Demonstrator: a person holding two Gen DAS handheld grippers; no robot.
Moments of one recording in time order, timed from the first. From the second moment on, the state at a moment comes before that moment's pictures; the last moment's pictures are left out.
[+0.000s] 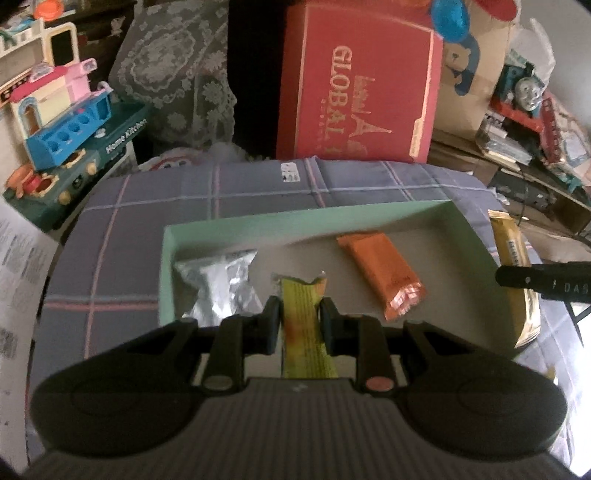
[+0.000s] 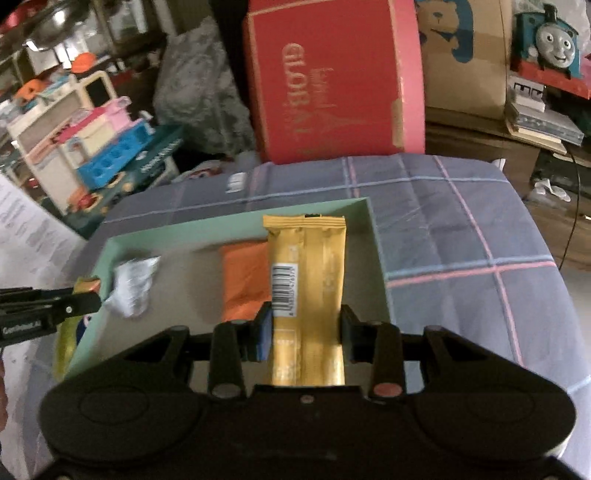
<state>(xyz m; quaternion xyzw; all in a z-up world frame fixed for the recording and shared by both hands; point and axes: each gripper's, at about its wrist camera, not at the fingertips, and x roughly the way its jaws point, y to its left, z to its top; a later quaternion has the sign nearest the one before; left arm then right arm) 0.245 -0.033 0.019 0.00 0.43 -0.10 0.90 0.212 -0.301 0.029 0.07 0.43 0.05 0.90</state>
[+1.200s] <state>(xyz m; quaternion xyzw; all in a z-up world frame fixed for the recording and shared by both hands) 0.204 -0.064 0.014 0.03 0.43 -0.07 0.90 0.171 -0.291 0.044 0.04 0.40 0.02 0.92</state>
